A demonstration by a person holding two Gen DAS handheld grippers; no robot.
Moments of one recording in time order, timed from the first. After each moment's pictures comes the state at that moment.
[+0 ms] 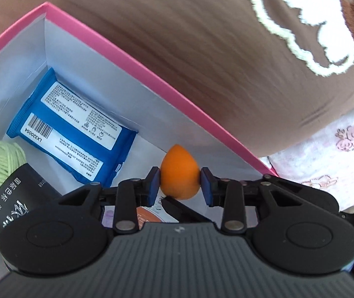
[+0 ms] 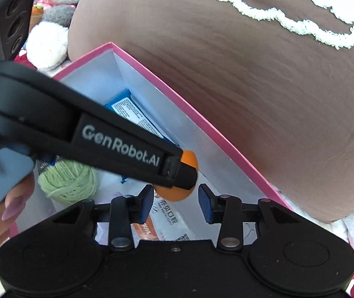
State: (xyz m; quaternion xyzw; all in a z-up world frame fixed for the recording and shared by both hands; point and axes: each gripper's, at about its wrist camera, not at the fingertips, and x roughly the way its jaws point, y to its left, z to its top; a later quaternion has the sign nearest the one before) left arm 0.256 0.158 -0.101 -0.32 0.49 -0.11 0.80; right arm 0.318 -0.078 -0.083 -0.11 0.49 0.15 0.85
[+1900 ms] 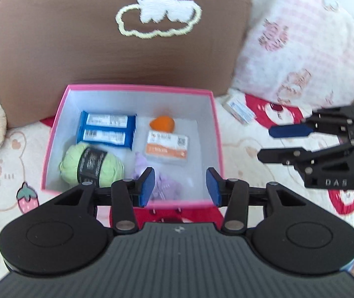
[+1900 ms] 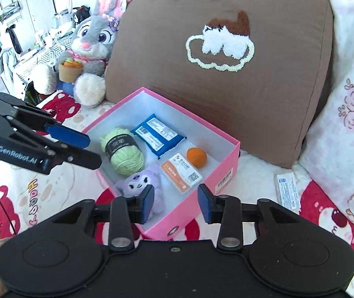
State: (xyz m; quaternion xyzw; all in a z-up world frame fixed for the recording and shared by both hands) left arm 0.075 0.116 0.049 -0.02 0.47 -0.15 0.87; right arm 0.136 -0.151 0.027 -0.01 0.42 0.15 0.90
